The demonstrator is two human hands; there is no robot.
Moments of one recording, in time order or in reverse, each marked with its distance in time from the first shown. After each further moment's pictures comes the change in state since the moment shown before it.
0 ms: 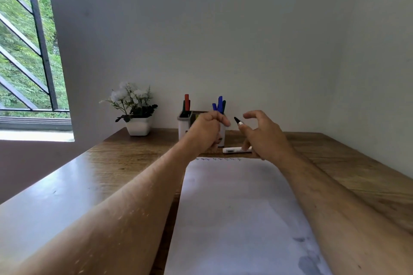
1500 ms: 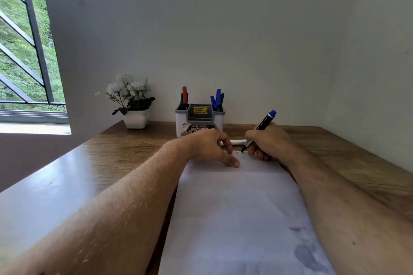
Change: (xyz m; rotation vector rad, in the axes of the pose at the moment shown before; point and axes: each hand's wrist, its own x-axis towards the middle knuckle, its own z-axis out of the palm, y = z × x) left_hand 0.000 -0.022 0.003 0.710 -0.456 -0.028; right_hand -0.006 0.014 -0.011 0.040 -0.145 0.283
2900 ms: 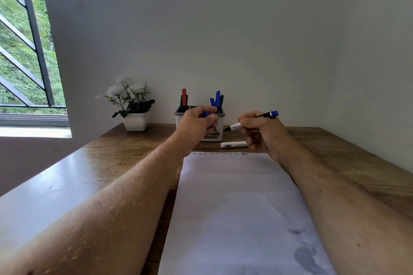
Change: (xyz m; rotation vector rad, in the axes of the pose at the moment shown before) left_hand 0.001 -0.002 -0.015 -0.940 0.540 -0.004; right_hand 0.006 -0.008 0.001 0.596 -0.080 -0.111
